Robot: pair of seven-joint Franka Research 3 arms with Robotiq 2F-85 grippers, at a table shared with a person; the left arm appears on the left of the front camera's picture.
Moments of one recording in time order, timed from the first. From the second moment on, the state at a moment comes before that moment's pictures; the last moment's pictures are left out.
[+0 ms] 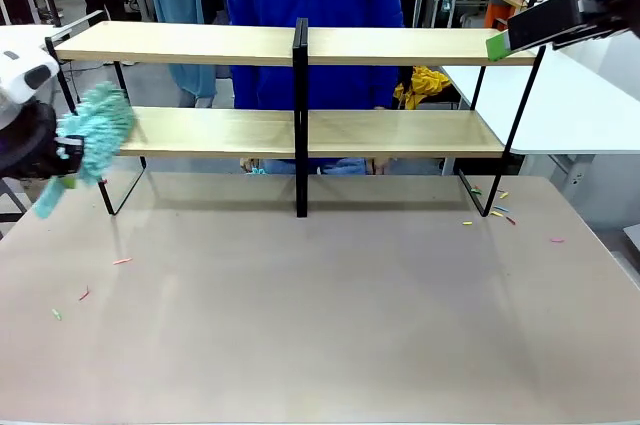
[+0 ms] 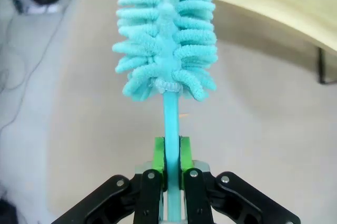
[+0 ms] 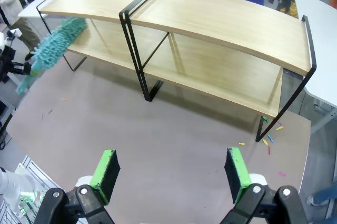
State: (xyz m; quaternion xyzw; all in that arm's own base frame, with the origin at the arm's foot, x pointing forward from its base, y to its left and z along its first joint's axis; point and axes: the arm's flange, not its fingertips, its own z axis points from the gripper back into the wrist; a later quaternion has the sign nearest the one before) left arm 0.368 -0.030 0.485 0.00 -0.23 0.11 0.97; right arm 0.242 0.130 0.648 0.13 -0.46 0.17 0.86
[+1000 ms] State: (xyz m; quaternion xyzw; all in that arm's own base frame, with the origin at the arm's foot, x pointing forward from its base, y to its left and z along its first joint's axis) left arm 0.348 -0.066 0.525 -0.17 -0.27 -0.02 0.95; right arm 0.242 0.130 0.648 0.13 -0.46 0.17 0.86
